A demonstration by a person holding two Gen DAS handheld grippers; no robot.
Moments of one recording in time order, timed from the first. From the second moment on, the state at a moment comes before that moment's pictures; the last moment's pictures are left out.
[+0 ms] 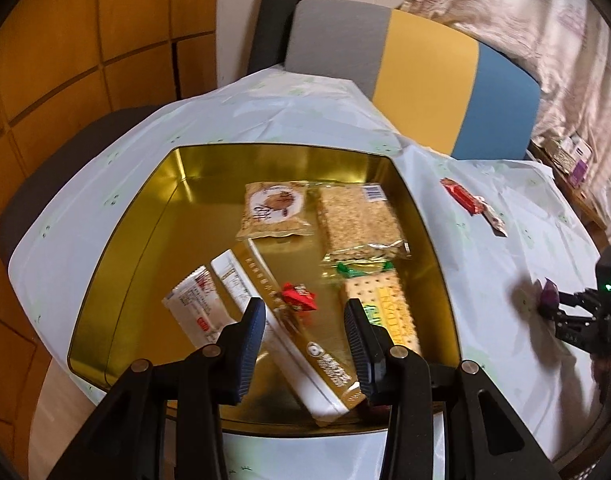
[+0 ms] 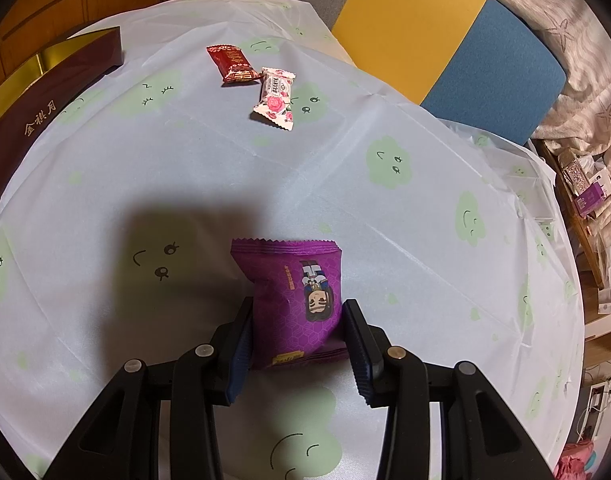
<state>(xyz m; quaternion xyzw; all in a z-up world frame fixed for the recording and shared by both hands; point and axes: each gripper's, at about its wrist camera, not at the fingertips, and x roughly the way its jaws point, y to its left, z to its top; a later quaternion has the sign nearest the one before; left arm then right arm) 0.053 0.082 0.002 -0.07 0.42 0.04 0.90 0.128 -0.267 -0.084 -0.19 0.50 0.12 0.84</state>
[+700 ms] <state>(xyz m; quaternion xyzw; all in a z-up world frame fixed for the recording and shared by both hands) 0.017 -0.028 0.012 0.04 0.37 -0.18 0.91 0.127 -0.267 -0.084 -0.19 0.50 0.12 0.84</state>
